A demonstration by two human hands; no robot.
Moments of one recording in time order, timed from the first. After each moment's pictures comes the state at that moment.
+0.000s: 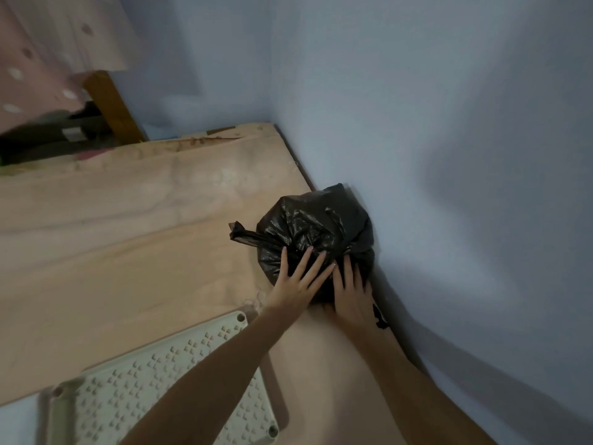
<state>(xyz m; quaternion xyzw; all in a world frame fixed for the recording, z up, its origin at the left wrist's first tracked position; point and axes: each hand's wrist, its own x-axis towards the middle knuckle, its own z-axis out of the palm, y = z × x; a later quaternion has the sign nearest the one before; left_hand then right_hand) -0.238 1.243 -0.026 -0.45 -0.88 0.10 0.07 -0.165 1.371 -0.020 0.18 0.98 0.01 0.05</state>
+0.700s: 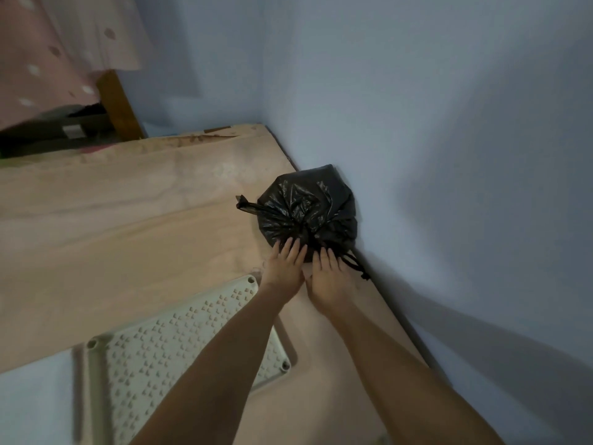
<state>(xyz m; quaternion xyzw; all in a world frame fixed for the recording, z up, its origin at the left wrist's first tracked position) -0.201 1.205 0.006 -0.40 -0.91 0.11 -0.05 -0.127 1.298 0.017 0.16 0.98 -0.01 0.09</state>
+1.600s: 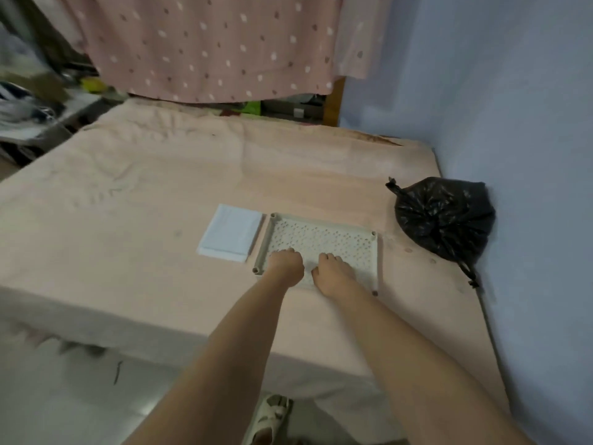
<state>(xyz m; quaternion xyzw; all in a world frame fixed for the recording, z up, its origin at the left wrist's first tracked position) -0.016 0.979 0.058 0.00 -0.98 0.03 -0.17 -0.017 1.094 0.055 -0.14 0.98 -0.04 0.15</state>
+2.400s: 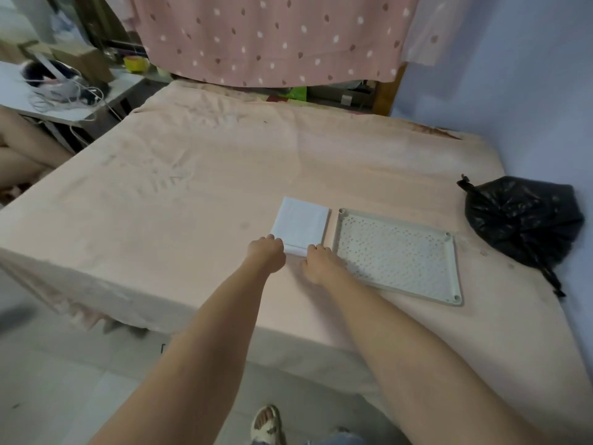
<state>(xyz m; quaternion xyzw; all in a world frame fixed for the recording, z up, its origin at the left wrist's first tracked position) 0.005 0.760 0.038 0.07 -0.98 -0.03 -0.16 -0.004 0.895 0.045 -0.17 0.96 -0.03 0.20</state>
